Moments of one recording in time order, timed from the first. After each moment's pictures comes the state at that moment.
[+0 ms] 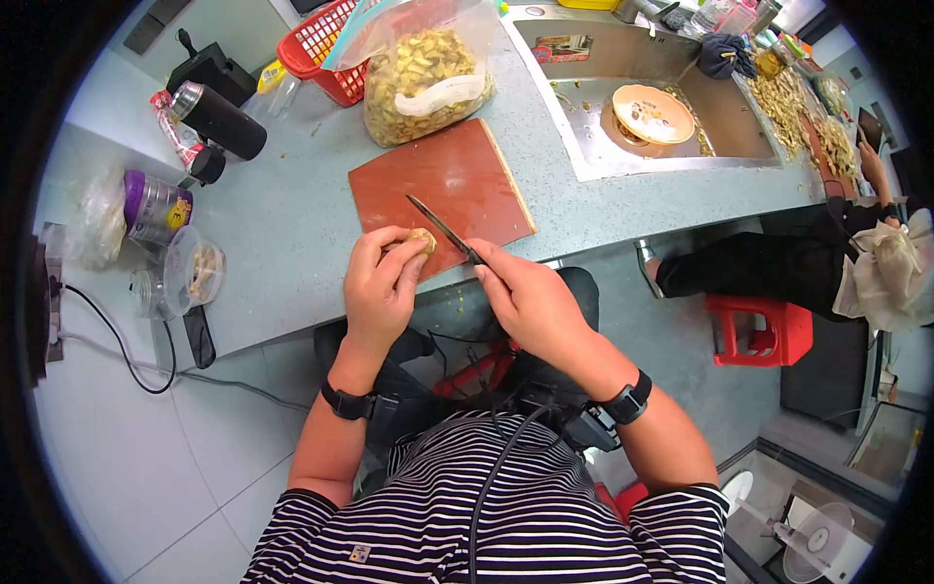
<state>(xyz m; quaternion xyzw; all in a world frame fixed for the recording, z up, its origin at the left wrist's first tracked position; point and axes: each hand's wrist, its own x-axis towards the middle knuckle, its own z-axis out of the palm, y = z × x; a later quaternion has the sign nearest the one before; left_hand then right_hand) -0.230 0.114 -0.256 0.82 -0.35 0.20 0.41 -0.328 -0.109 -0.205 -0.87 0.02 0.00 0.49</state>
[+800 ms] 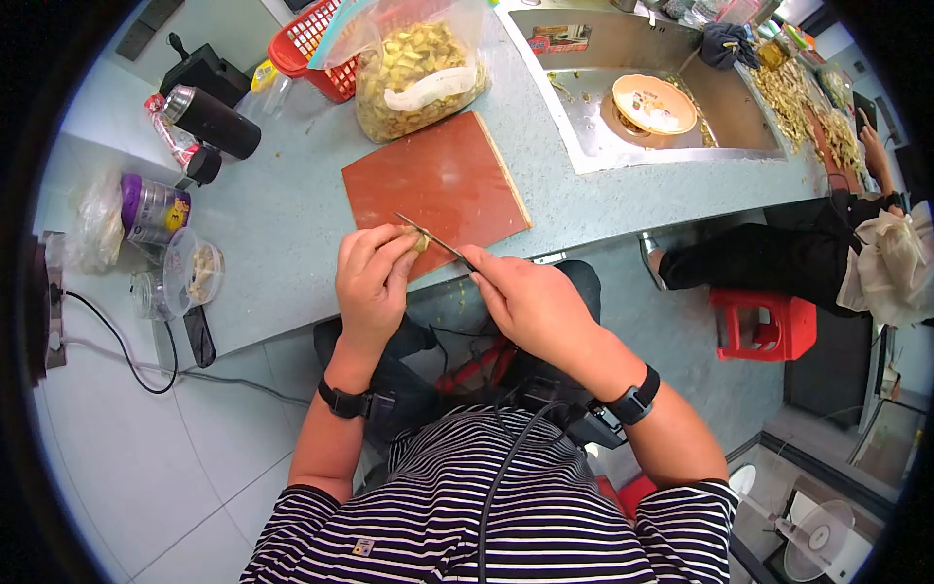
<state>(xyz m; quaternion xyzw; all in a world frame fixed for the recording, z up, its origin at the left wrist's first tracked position) -0.230 0.114 -0.250 0.83 -0.35 0.21 0.39 -0.335 -0.121 -0.221 -0.92 -0.08 -0.05 0.39</state>
